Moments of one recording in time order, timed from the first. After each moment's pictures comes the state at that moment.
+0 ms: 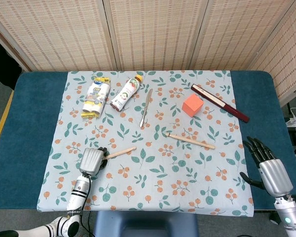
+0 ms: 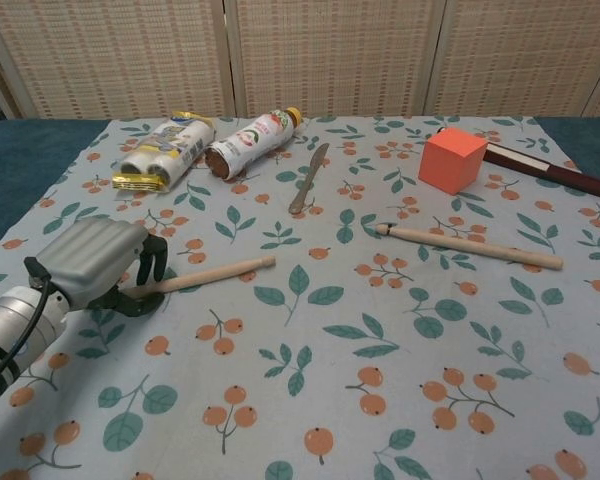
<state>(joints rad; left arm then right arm) -0.50 -1.93 -0.13 -1.05 1.29 1.17 0.49 0.13 -1.15 0.01 -1.53 -1.66 1.54 0.15</state>
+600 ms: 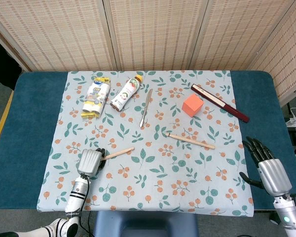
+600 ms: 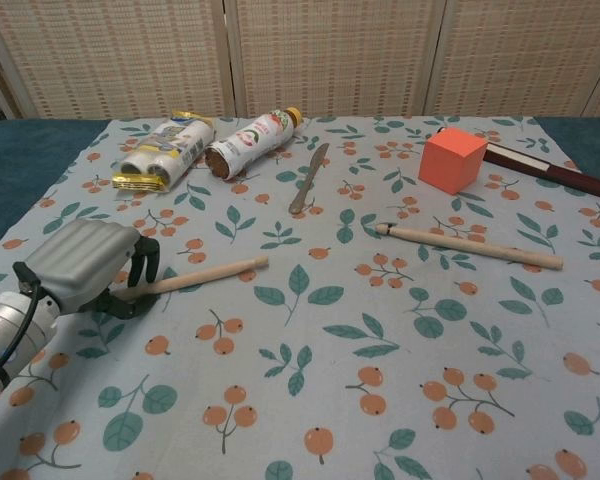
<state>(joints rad) -0.48 -1.94 -0.12 -1.02 1.32 1.23 0.46 0.13 -1.15 0.01 -1.53 -1.65 1.52 0.14</state>
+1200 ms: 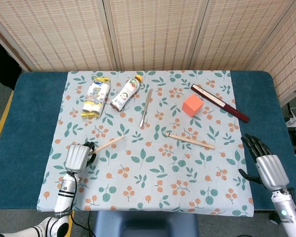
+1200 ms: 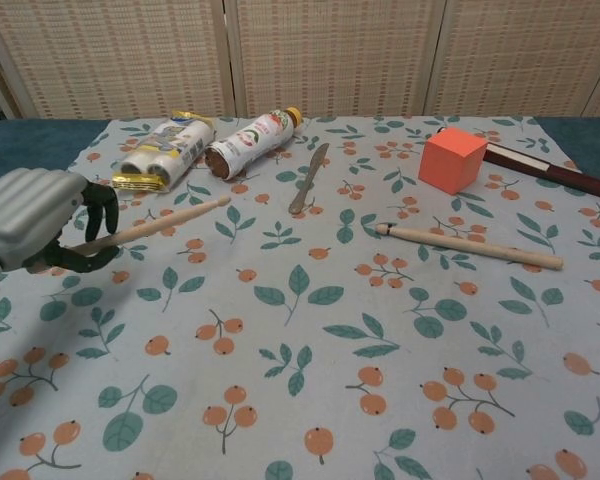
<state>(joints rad) -0.45 -1.81 -0.15 -1.13 1.39 1.35 0.40 0.17 -1.14 0.03 -1.54 -1.58 1.42 0.14</state>
